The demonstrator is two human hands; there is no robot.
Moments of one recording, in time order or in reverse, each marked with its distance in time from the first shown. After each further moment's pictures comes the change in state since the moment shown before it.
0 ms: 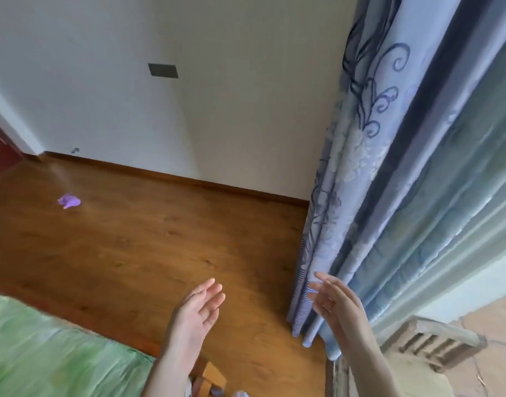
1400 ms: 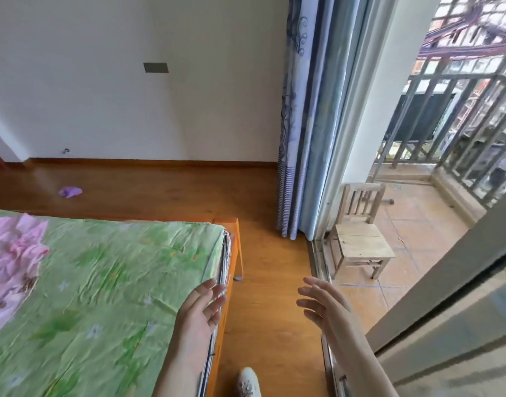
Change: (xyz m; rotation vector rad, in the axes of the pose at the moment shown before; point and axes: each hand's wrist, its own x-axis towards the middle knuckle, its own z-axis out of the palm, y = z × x) left_hand -0.495 -0.153 -0.406 0.116 -0.143 0.046; right_hand -0.631 0.327 0.008 0.033 0.115 -0.102
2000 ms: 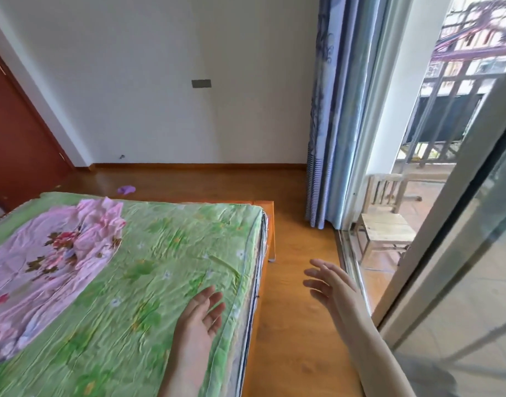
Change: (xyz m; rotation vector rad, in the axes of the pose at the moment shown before) left_hand -0.207 -0.028 -0.170 -0.042 0.133 0.092; right_hand -0.214 0.069 0.039 0.062 -0.116 -0.081
